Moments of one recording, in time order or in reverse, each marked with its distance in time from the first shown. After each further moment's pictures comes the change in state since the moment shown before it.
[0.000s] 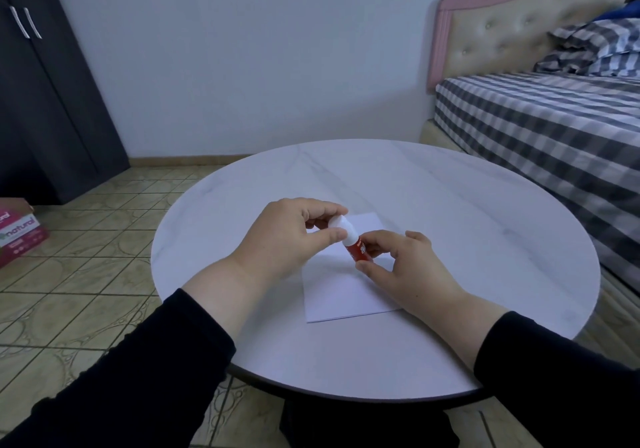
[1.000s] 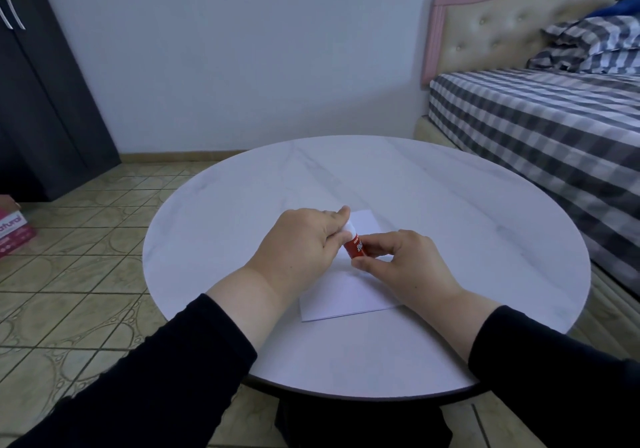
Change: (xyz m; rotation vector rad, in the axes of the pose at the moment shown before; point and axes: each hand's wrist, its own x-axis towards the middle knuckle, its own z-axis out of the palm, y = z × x) left_hand 0.000 -0.002 0.025 0.293 0.015 0.150; right_hand 0.002 -0.006 -0.007 0.138 0.017 0.060
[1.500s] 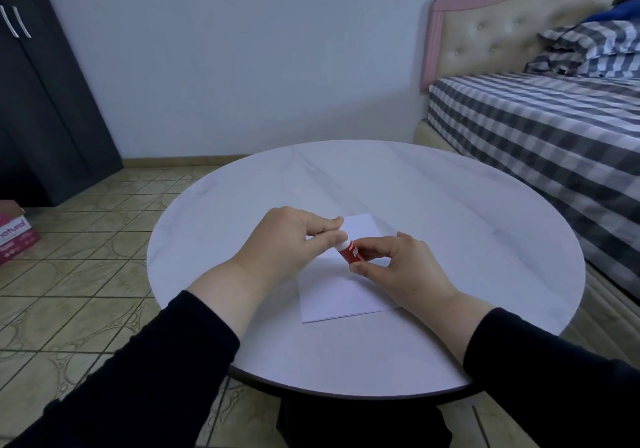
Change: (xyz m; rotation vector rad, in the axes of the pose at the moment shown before) left_hand 0.000 -0.010 -0.019 -0.224 -0.085 -0.141; right_hand 0.000 0.000 0.000 -0.003 -0.052 0.010
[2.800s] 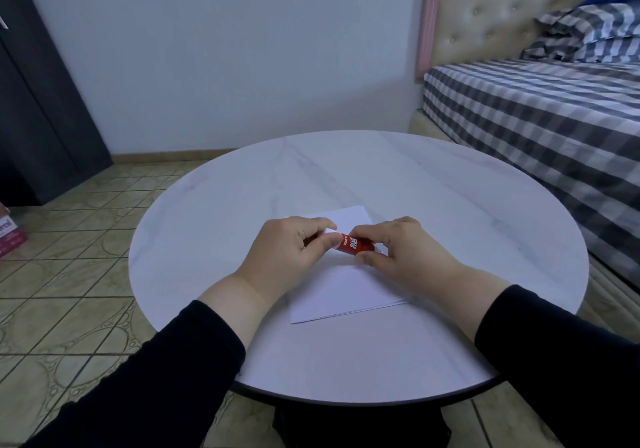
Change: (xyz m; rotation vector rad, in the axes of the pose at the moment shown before) left_hand 0.009 -0.033 0.036 -0.018 0.102 0.133; right_hand 0.023 0.030 -0.010 -0.323 -0.103 -0.218
